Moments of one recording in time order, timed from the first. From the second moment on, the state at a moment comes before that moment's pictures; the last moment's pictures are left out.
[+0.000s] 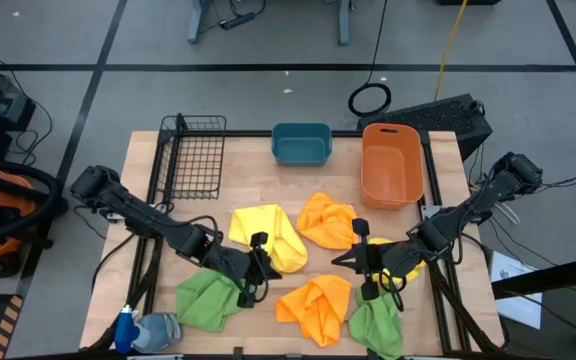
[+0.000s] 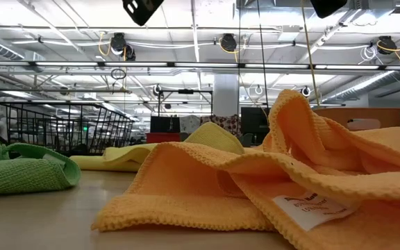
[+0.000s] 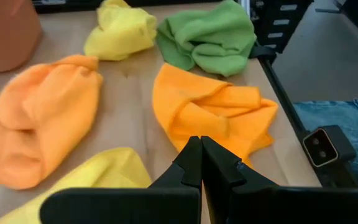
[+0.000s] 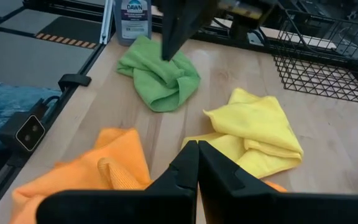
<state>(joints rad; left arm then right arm) -0.46 1.55 1.09 -0.15 -0.19 -0.20 0.58 1.23 0.86 -0.14 0.47 0.17</state>
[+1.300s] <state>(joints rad) -0.47 2.09 1.13 0.36 -0.19 -0.23 0.58 1.23 0.86 -0.19 0.47 0.17</state>
